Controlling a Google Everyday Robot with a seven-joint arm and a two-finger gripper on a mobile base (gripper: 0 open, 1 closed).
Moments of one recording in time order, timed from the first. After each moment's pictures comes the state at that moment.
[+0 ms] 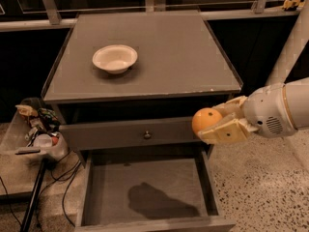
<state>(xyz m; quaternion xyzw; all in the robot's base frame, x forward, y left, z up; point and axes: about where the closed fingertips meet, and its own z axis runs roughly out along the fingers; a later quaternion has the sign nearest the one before) 0.430 -0.147 0.879 -0.43 0.80 0.23 0.35</state>
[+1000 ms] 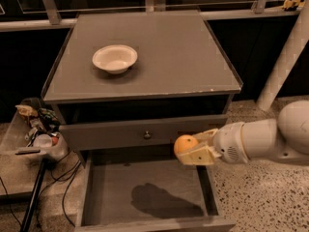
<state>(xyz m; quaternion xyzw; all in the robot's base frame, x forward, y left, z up) 0.446 -0.119 0.762 -0.37 0.82 0.28 0.33</state>
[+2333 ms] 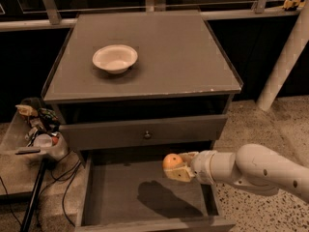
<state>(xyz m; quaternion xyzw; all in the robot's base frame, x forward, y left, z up) 0.479 -0.095 0.616 -0.32 0.84 0.26 0.36</state>
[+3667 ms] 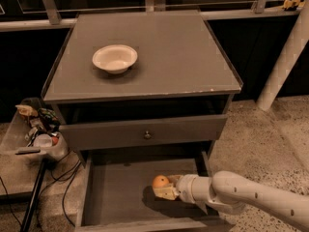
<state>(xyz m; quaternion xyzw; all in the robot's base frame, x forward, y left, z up) 0.485 -0.061 0.457 -0.28 0.84 0.31 0.33</state>
